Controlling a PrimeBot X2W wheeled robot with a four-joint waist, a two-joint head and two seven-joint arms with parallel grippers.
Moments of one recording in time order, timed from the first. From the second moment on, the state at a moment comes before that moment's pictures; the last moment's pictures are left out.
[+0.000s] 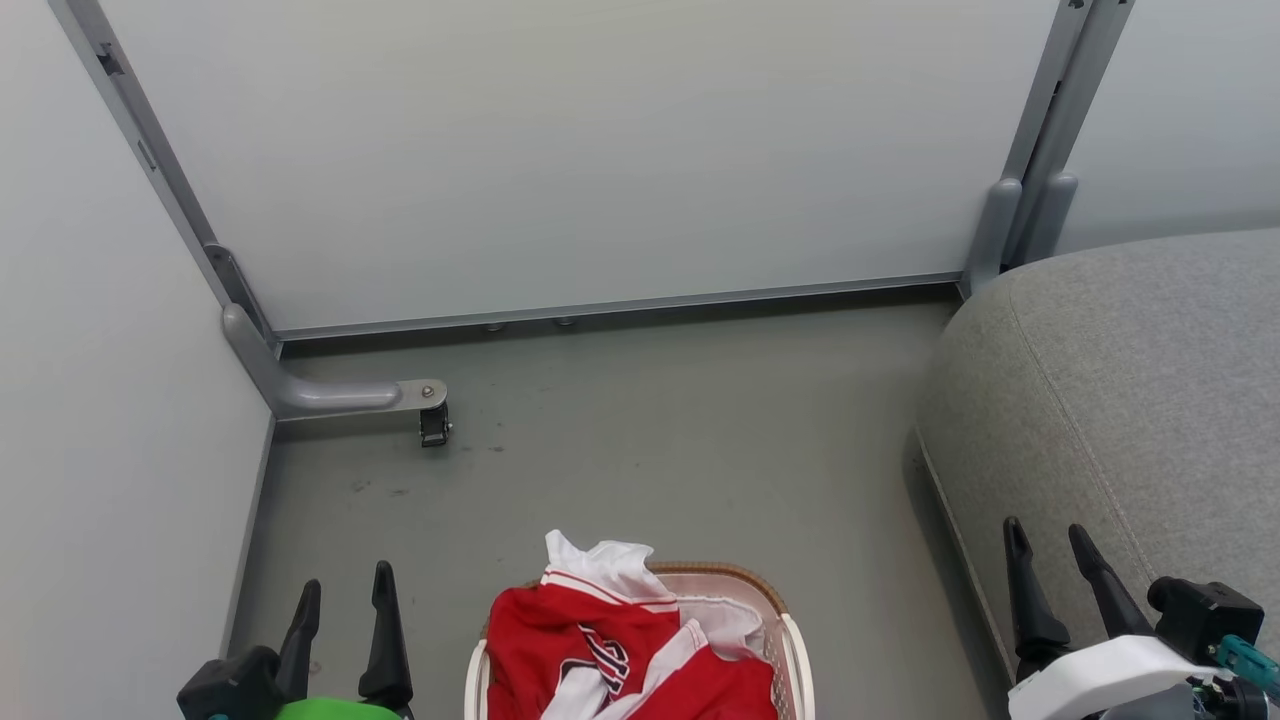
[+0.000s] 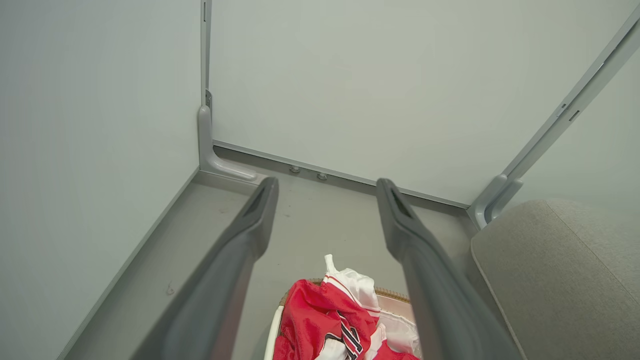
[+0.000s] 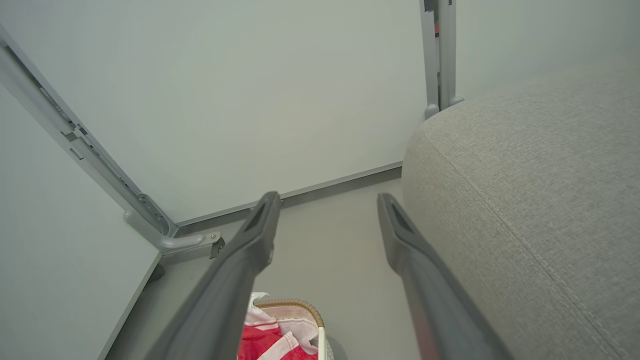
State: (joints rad) left arm 0.09 0.04 -0.07 0.22 -0.42 -0.06 -0.20; right arm 0.04 -0.04 -0.06 0.21 0.38 0.13 -0.20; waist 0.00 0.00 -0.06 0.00
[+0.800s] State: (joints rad) left arm 0.11 0.05 -0.09 0.22 -0.25 -0.04 -0.25; right arm 0.05 -0.05 -0.06 0.21 0.19 0.13 -0.25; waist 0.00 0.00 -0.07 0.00
